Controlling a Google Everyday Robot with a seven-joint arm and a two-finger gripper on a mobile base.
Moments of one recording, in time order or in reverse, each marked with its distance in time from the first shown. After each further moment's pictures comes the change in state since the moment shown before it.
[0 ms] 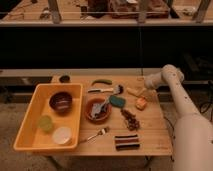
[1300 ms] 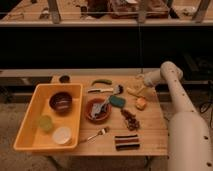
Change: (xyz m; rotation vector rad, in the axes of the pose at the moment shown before) arm -0.020 -0.006 0.003 -0.029 -0.026 -0.035
